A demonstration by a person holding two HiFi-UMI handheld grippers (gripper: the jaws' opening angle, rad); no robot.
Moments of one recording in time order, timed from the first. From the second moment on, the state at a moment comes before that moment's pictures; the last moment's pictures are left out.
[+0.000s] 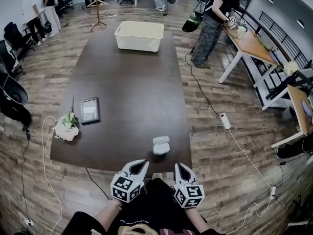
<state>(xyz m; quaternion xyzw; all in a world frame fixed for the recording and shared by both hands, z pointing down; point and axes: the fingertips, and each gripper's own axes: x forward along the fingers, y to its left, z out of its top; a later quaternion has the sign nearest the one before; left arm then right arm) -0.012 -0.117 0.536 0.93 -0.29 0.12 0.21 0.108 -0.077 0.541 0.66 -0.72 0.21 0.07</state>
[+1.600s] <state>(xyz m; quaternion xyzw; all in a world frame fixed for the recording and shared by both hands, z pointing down) 0.055 -0.158 0.633 0.91 -0.15 0.34 0.16 0.145 -0.194 0.542 0.52 -0.82 0.22 0.12</state>
